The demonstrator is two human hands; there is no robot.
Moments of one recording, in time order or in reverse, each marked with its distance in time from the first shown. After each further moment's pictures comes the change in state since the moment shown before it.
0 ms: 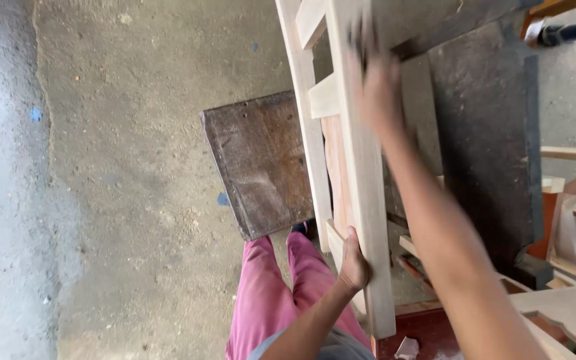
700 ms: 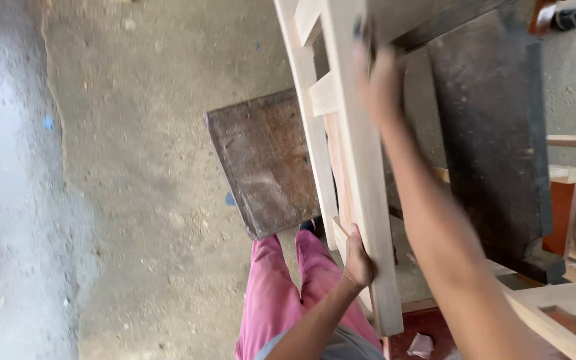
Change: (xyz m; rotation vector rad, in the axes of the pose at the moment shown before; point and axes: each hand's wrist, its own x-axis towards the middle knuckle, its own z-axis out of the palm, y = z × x) left_hand -0.004 0.018 0.013 0.364 0.196 -0.149; right_hand 0.004 0.050 0.028 0.063 0.193 0.138
